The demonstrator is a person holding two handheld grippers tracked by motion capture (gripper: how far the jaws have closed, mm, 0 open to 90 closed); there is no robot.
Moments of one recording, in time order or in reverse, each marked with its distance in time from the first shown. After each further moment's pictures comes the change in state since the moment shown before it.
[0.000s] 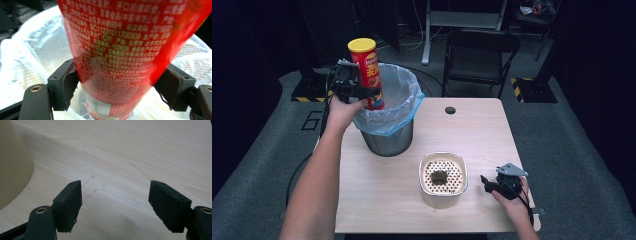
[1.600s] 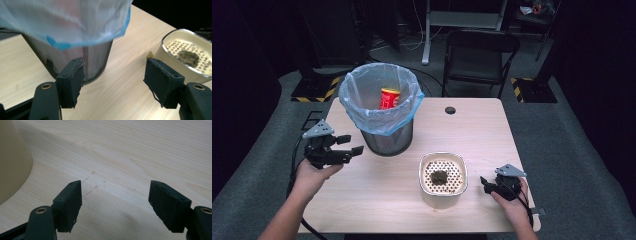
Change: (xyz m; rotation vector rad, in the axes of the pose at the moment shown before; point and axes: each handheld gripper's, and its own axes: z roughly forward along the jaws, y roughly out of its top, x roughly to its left) left arm -0.014 -0.161 -0.076 -0.035 -0.194 0.131; right arm 0.004 -0.002 0.000 0.018 -0.003 0.010
